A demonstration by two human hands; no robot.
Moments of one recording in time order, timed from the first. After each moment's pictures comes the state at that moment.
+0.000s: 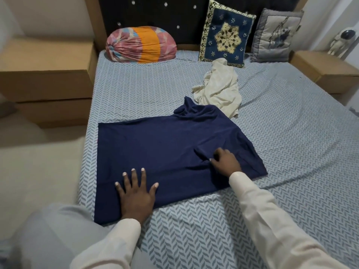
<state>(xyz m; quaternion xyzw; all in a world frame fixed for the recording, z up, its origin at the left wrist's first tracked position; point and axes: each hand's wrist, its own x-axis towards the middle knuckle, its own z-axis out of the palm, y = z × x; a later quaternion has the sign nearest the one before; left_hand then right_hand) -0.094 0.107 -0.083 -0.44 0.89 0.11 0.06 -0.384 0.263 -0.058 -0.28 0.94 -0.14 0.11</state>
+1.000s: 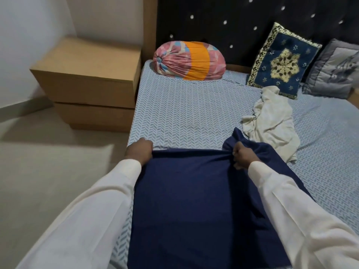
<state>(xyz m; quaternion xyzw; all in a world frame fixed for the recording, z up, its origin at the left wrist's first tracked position) -0.164 -0.211 -0.042 -0.41 0.89 0.18 0.07 -0.472 0.024 -0.041 -0.29 0.92 -0.13 0.23</state>
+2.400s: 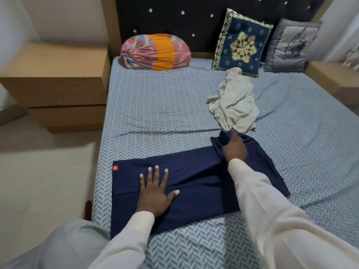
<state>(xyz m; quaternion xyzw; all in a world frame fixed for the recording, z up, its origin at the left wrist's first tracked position) -0.126 0.037 -0.093 -0.31 0.94 0.15 0.09 -0.428 0.146 -0.036 -0.16 0.97 -0.20 -0.01</state>
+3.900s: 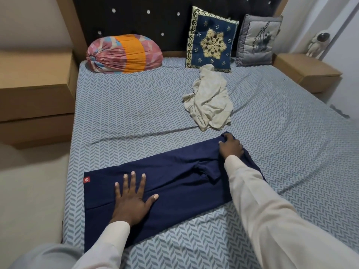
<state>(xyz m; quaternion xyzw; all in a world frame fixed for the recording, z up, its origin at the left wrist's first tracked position) -0.133 0.039 -0.086 -0.31 0.93 0.16 0.14 -0.478 0.208 -0.046 -0.03 0.97 -0.22 0.07</state>
